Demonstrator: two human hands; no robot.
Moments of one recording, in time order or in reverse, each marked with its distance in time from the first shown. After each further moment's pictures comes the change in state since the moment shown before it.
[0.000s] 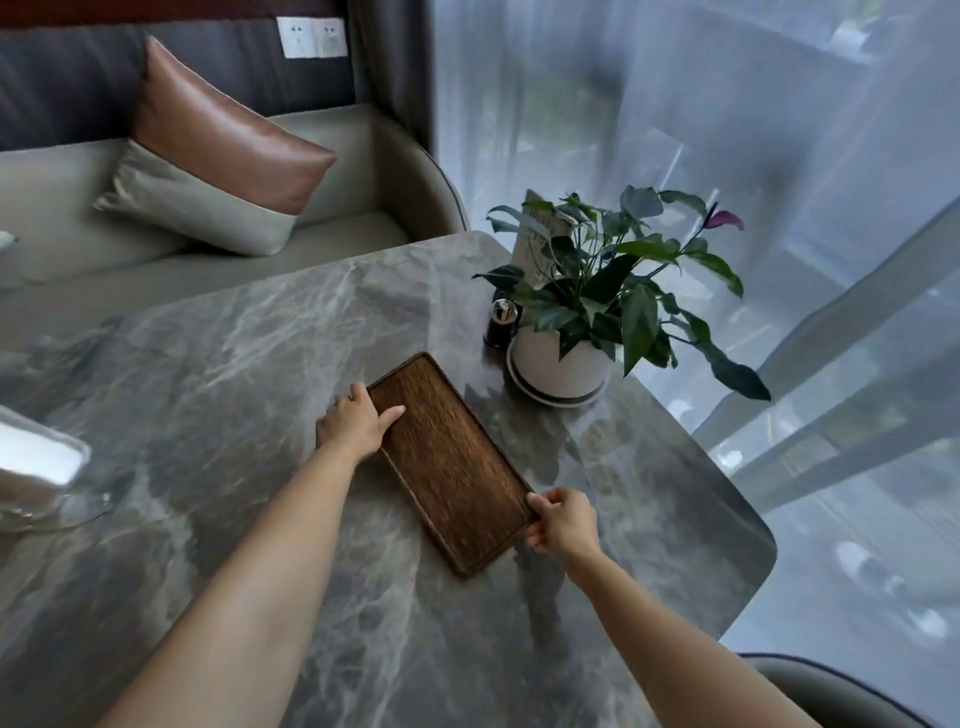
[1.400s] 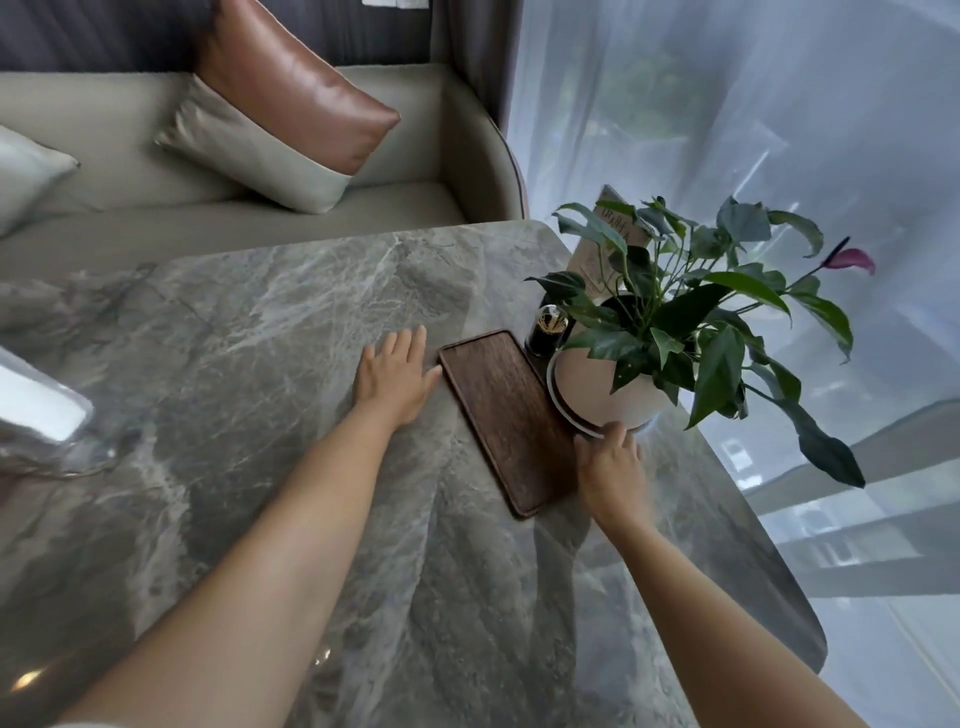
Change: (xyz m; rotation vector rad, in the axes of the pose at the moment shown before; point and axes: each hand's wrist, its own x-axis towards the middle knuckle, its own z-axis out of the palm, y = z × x) left_hand 0.051 0.021 0.003 0.313 0.198 0.219; right_hand 0.064 -0.063 -0.012 -0.722 0.191 -0.418
